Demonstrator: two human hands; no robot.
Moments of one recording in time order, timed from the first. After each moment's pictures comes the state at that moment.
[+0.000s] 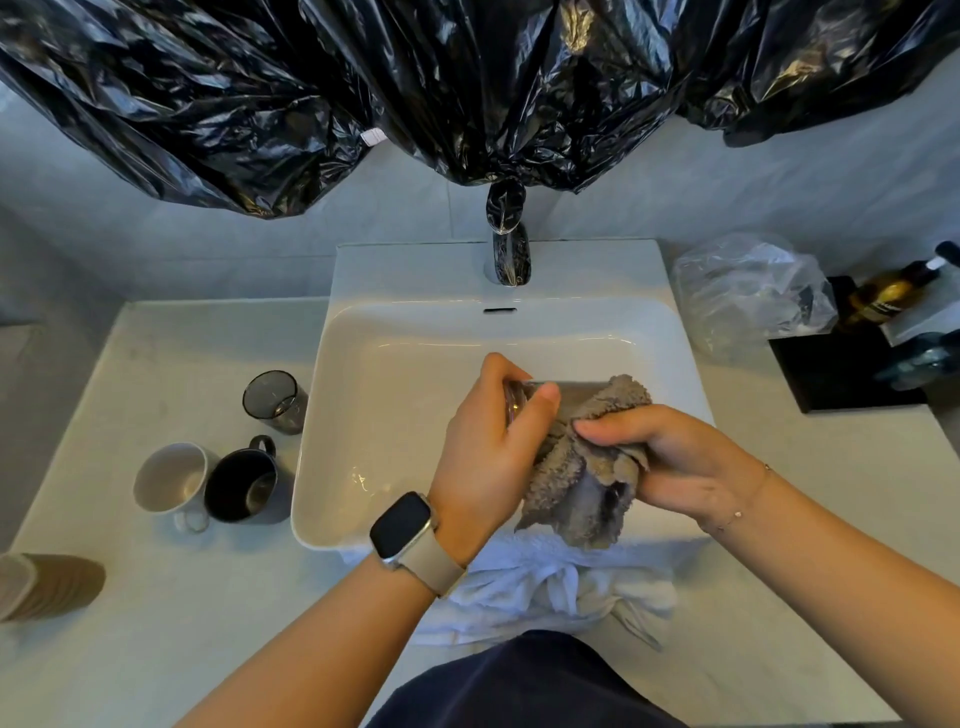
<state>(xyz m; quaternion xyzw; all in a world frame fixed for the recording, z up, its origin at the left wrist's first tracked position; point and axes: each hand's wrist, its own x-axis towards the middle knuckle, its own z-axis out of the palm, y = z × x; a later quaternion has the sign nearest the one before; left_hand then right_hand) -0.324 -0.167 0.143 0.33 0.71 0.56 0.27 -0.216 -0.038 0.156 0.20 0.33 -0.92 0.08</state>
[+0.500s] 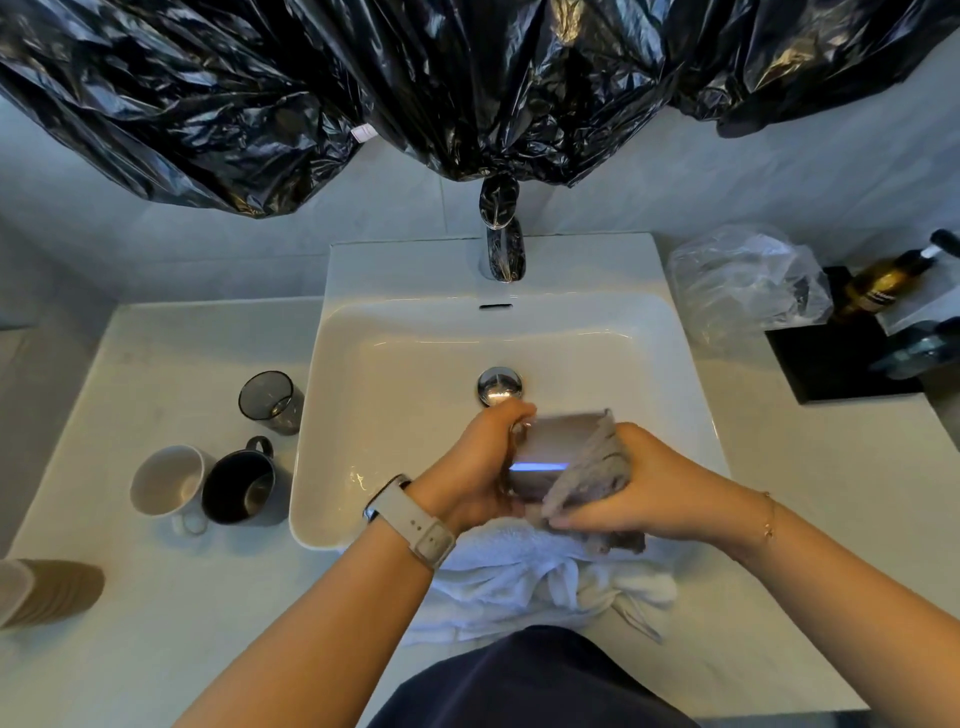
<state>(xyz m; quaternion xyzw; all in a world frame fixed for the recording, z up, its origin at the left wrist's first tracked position) -0.332 -0.157 0.131 0.03 0.61 0.48 0.63 -0.198 -0.056 0.156 0.20 0.73 -0.65 0.07</state>
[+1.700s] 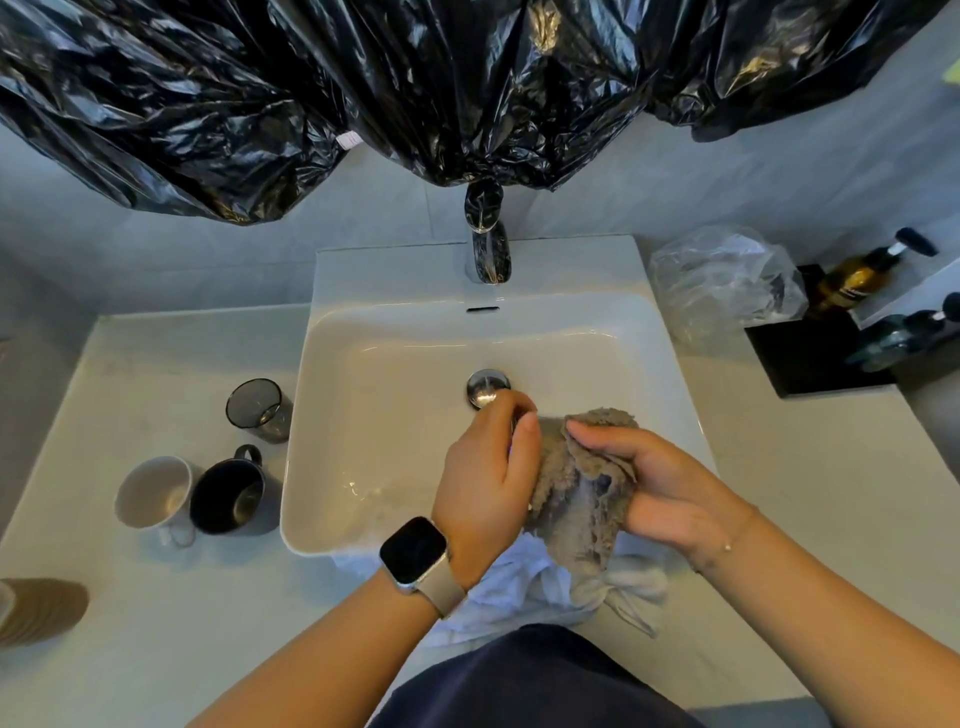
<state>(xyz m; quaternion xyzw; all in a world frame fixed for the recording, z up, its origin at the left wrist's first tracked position) -0.310 -0.179 0.104 0.41 0.74 0.48 0.21 -0.199 -0.062 0.144 0.29 0.24 -0.93 0.03</state>
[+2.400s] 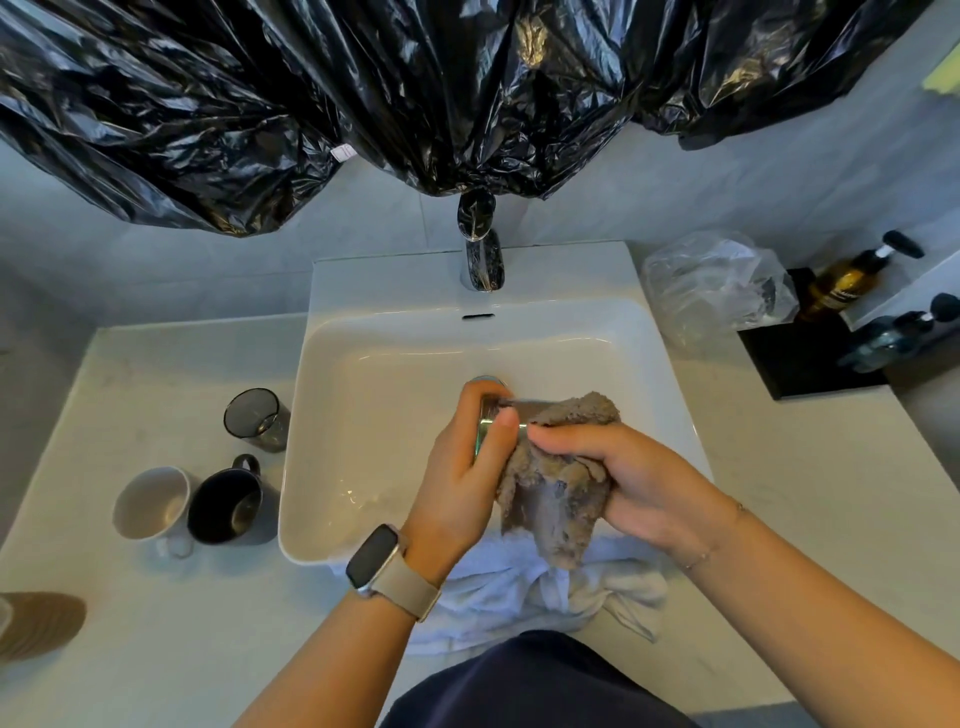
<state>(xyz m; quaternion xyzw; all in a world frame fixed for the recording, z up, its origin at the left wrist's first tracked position) -0.323 -0.185 0.116 0.37 0.65 0.58 0.31 -0.210 -0.069 0.160 0.26 0.41 -0.87 -0.01</state>
